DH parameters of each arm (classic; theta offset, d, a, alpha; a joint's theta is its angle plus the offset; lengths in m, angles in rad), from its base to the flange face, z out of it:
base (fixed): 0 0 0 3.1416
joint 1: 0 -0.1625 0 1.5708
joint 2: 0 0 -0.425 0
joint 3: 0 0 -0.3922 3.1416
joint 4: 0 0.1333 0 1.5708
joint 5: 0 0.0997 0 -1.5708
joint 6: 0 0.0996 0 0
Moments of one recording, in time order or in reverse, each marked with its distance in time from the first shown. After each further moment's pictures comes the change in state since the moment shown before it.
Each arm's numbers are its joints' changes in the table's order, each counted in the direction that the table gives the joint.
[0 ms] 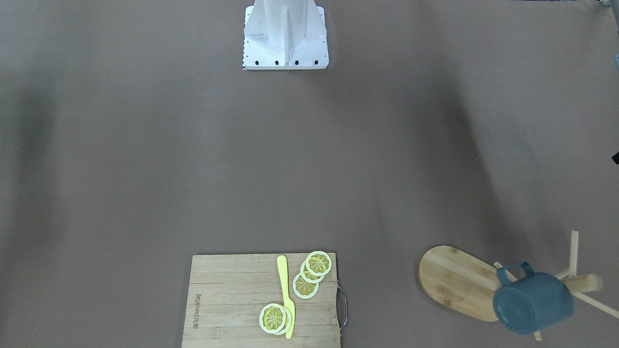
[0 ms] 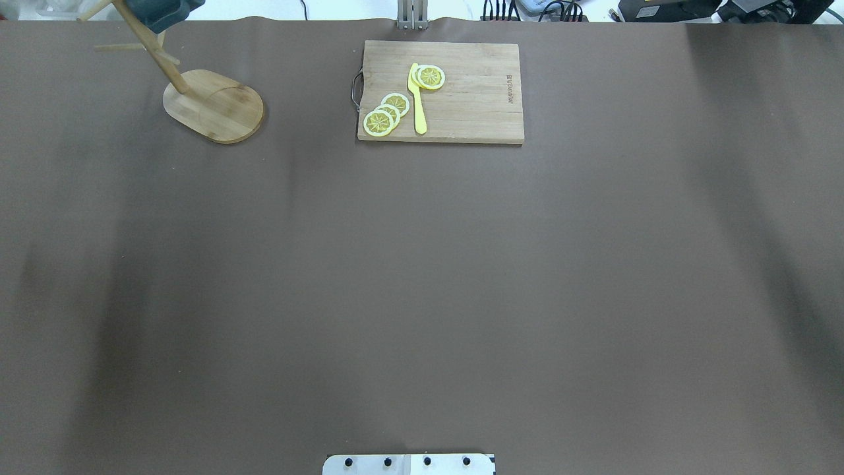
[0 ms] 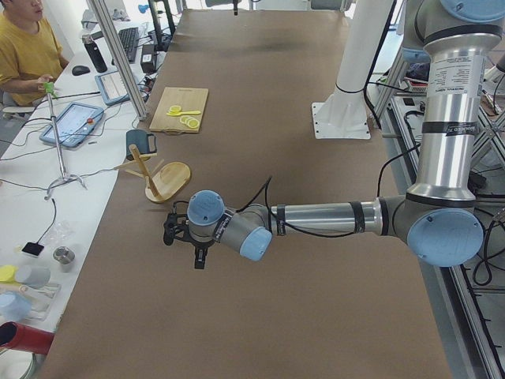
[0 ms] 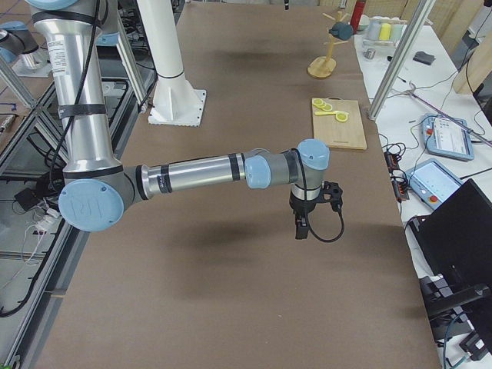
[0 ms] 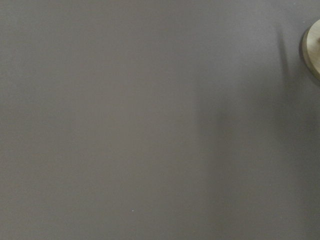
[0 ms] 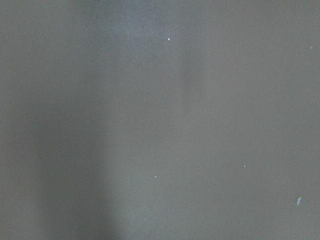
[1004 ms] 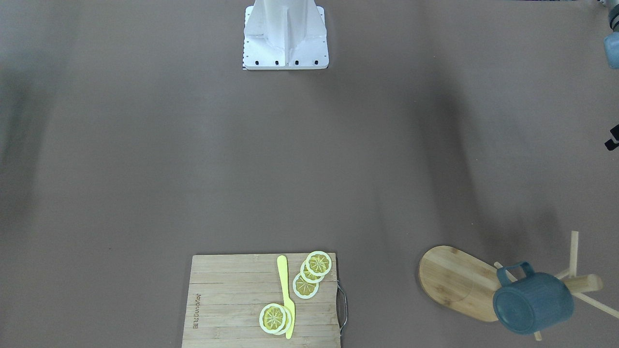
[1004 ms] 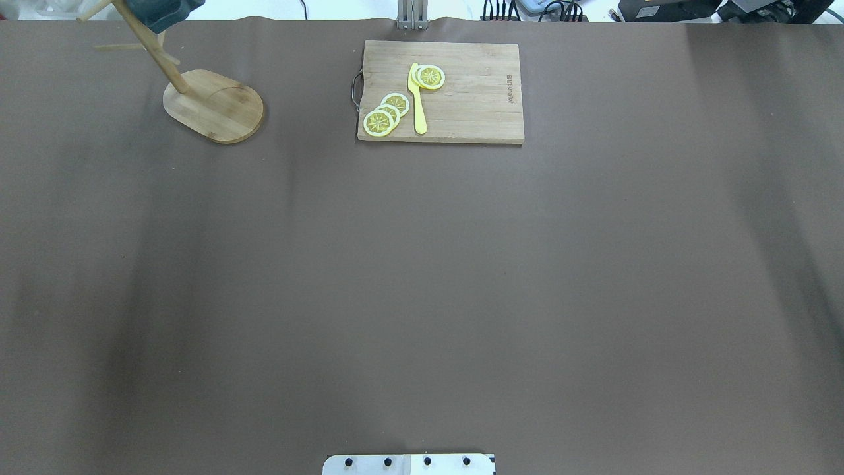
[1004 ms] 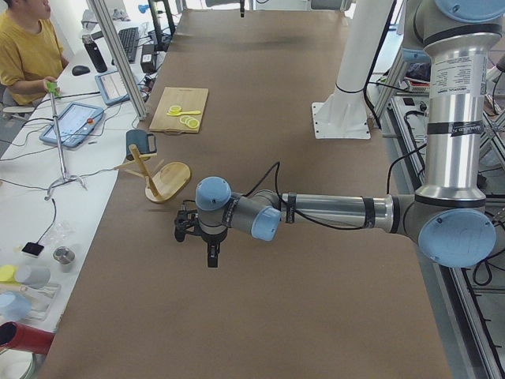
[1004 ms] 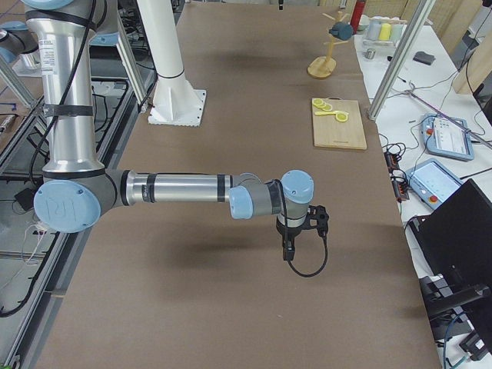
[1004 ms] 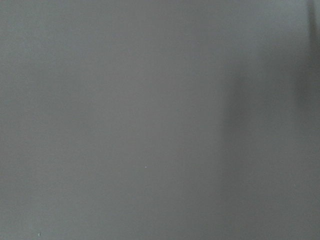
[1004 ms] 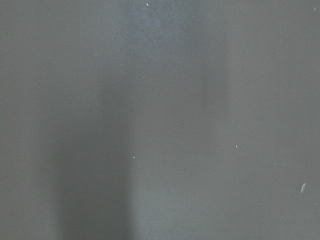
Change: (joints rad) left arm -0.034 -0.065 0.138 0.226 0.082 0.060; right arm -0.041 0.086 0.070 0.154 0.086 -0.019
